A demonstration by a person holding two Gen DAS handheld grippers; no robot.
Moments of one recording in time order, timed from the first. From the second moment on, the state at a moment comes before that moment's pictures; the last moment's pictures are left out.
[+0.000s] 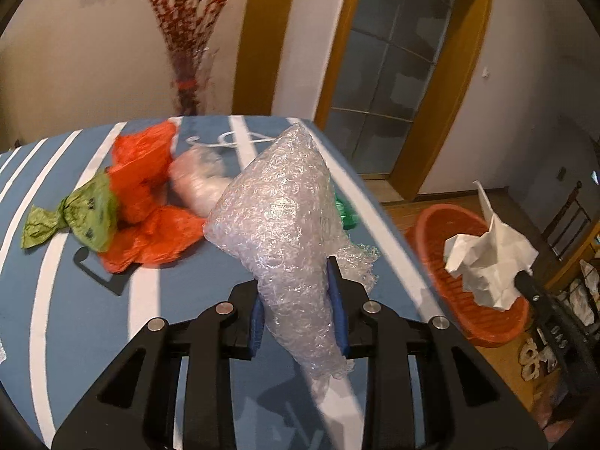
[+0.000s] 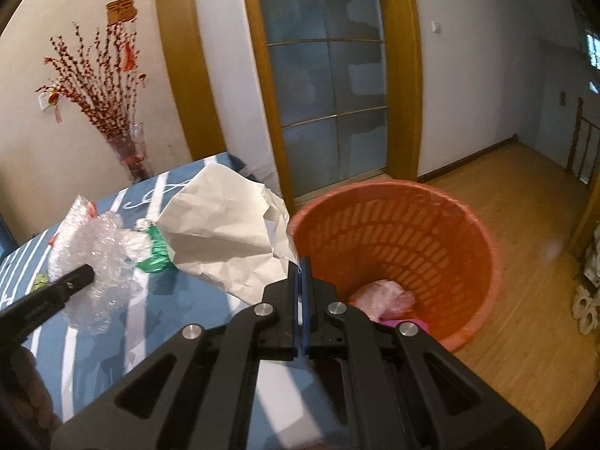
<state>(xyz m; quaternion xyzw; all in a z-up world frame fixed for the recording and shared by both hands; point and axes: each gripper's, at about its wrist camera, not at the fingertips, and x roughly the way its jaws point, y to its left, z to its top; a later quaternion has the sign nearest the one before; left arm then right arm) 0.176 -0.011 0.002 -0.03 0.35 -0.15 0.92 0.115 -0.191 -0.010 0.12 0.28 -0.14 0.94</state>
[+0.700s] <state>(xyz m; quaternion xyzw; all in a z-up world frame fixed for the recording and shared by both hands) 0.166 -0.132 0.004 0.00 0.35 -0.24 0.91 0.070 -0.289 -0.023 0.15 0.26 -0.25 0.92</state>
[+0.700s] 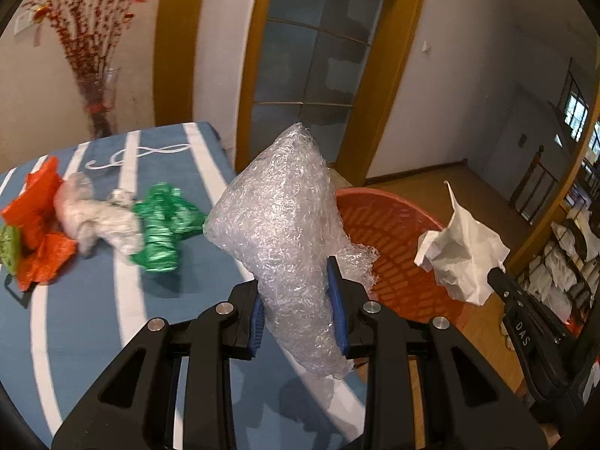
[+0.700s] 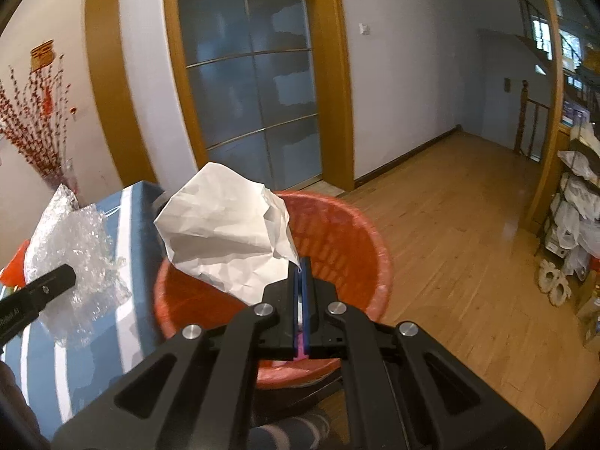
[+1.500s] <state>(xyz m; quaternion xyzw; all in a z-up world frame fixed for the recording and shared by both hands) 0.187 -0.208 -0.027 0.03 0.39 -0.28 0.88 0.097 -0.346 -0.042 0.20 0.26 -0.24 0.91</state>
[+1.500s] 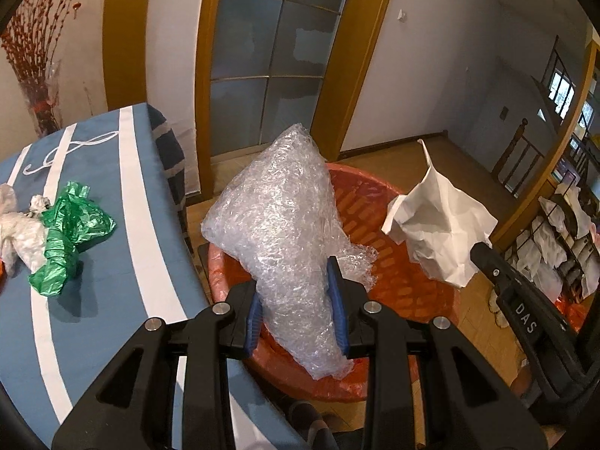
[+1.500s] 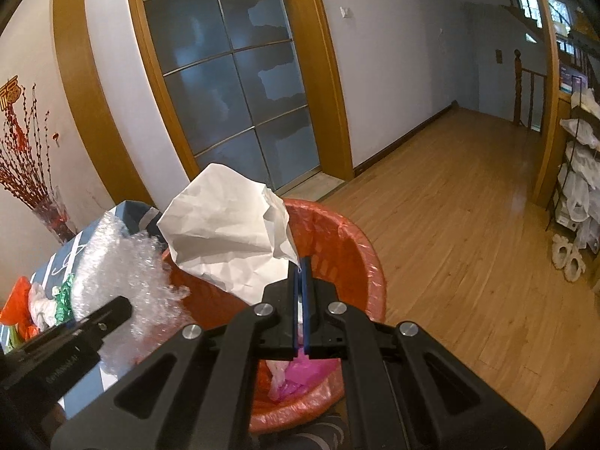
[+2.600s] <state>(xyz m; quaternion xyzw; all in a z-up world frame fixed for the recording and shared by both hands) 0.179 -0.073 -0.026 0.03 0.38 -0.14 0.92 0.099 -0.281 -0.035 0.15 0.29 -0.17 0.93</state>
